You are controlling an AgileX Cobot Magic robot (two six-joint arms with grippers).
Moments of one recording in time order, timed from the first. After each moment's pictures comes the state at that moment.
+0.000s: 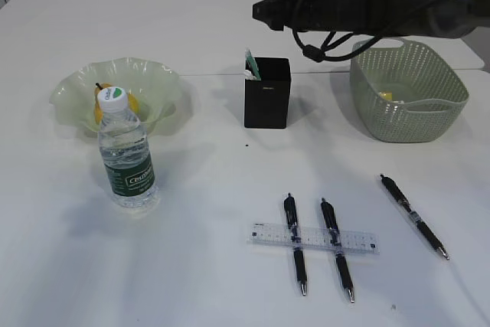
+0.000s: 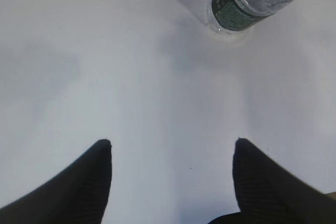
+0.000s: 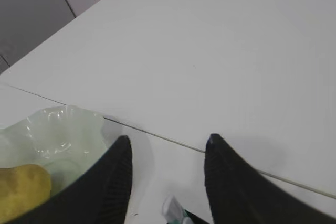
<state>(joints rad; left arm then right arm) -0.06 1.14 -0.92 -0.18 1.01 0.00 0.20 2.27 -1.84 1.62 0.39 -1.52</state>
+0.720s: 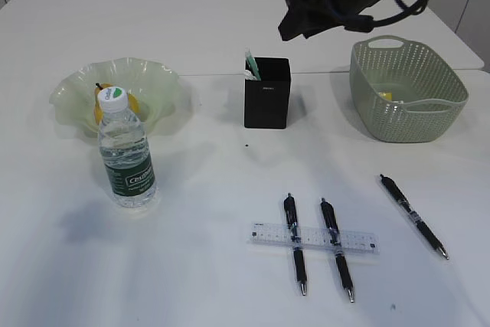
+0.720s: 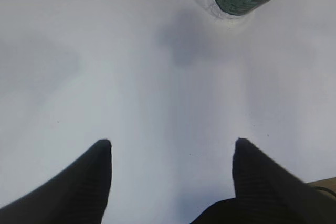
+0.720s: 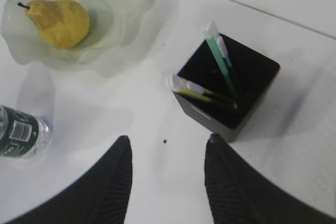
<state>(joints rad) -0.06 1.14 -0.92 -0.18 1.05 0.00 0.20 2.01 -1.84 0.49 0.91 -0.50</state>
